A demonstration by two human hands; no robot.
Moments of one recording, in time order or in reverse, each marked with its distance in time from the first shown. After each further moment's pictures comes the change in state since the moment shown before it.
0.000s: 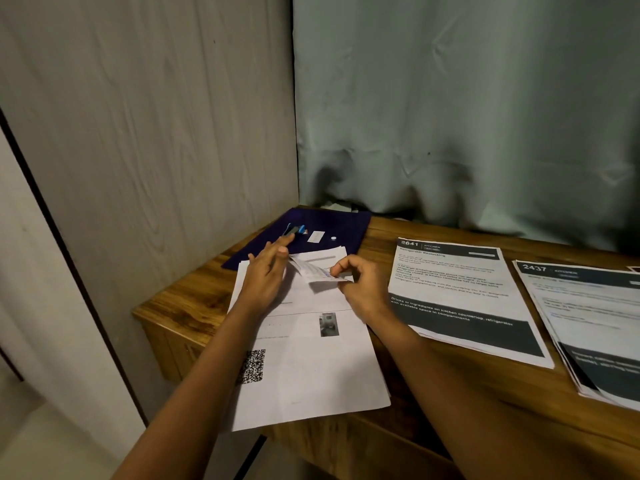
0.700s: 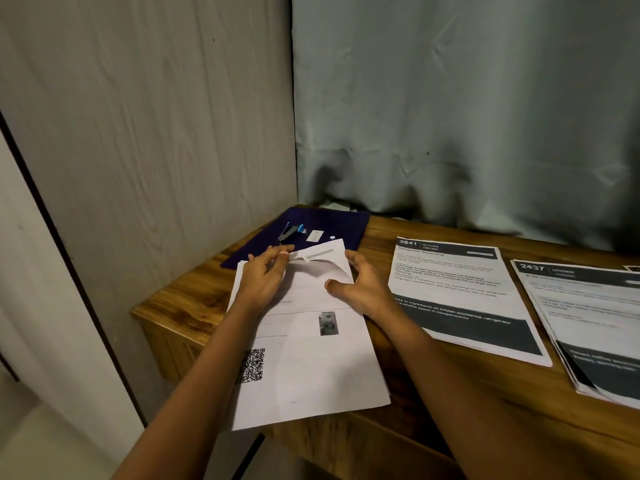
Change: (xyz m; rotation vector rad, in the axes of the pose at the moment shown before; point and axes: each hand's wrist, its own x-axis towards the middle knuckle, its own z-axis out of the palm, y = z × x) left_hand 0.003 -0.005 0.000 -0.099 0.040 -0.150; right_hand -0.004 -0.010 -0.014 0.015 -0.184 0.151
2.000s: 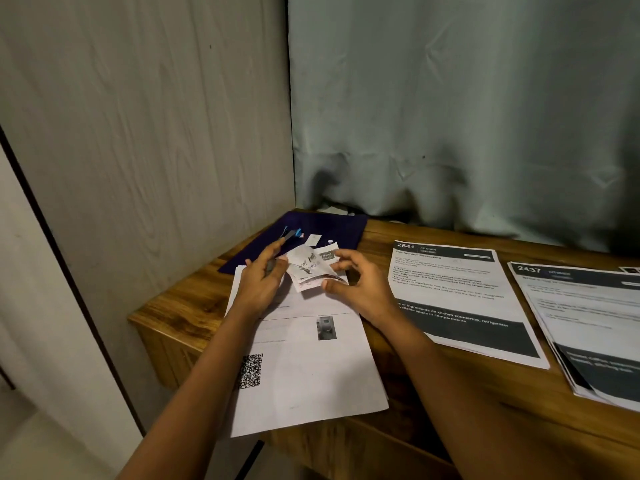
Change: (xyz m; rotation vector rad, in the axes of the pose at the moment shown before) left_hand -0.002 0.001 0.002 -0.073 -0.003 0.013; right_hand -0.010 -0.007 -0.010 0.109 -0.013 -0.188
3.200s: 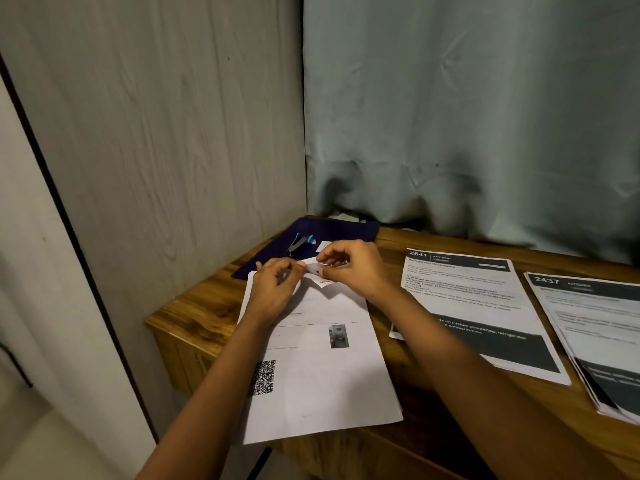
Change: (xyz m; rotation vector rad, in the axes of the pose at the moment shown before) left_hand -0.007 0.012 -0.002 0.039 0.020 0.085; right_hand 0.040 -0.033 0.009 -0.257 -0.069 -0.199
